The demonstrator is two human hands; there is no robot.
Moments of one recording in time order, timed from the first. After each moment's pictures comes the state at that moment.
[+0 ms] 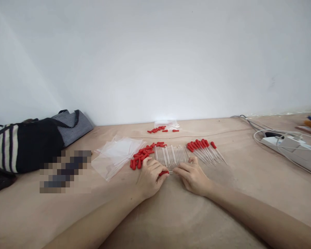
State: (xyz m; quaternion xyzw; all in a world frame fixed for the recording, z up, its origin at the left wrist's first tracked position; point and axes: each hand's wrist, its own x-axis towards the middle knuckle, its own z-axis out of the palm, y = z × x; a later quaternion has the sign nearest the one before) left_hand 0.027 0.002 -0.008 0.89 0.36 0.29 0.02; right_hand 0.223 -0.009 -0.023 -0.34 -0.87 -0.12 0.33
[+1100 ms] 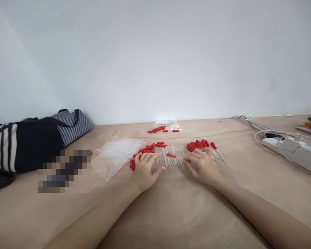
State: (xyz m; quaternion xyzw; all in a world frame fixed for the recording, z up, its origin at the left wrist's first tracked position) left_hand 0.015 0.016 -0.004 0.84 0.43 0.31 -0.04; right_hand 0.249 0.004 -0.009 -0.49 -0.80 -0.10 0.32
